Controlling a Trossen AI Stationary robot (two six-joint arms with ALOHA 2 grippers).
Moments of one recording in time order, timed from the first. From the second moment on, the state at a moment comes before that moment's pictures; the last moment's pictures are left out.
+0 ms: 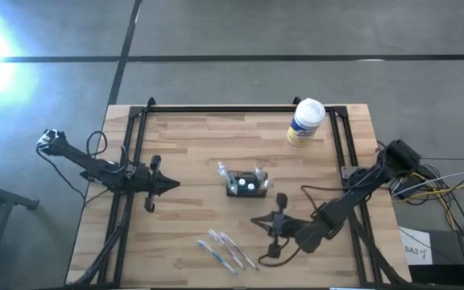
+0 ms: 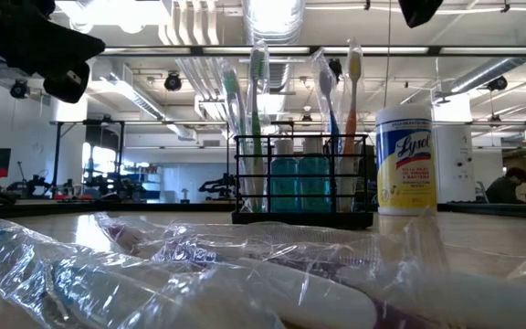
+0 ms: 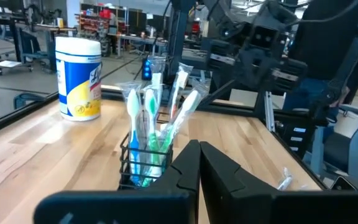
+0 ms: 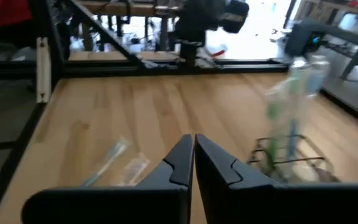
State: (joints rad) left arm -0.48 0.39 0.11 0.23 -0.47 -0.16; right arm 0.67 1.61 0.93 0.27 0.86 0.29
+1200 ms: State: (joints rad) left arm -0.48 0.39 0.11 0.19 -0.40 -0.22; right arm 0.61 2.17 1.73 -0.62 0.45 0.90
